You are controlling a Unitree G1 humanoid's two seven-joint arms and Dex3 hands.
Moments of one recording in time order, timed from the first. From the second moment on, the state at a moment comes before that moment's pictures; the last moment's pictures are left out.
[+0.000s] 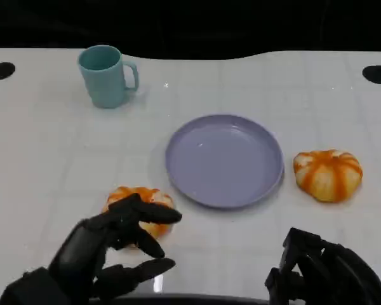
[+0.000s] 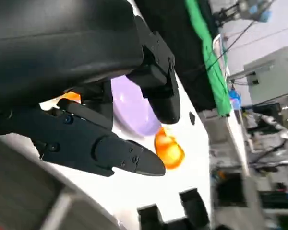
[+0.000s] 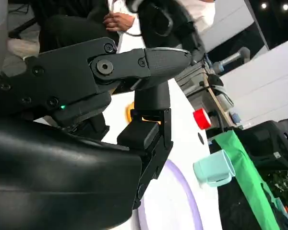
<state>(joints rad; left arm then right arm) 0.21 0.11 -0.06 -0.19 0.04 -0.22 -0.36 0.21 -0.06 0.03 -0.09 0.49 0.20 0.62</state>
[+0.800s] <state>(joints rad) 0.02 0.30 -0.26 -0.30 1.01 0.02 -0.25 0.20 -0.05 0.05 -0.08 0.49 0.20 0.62</state>
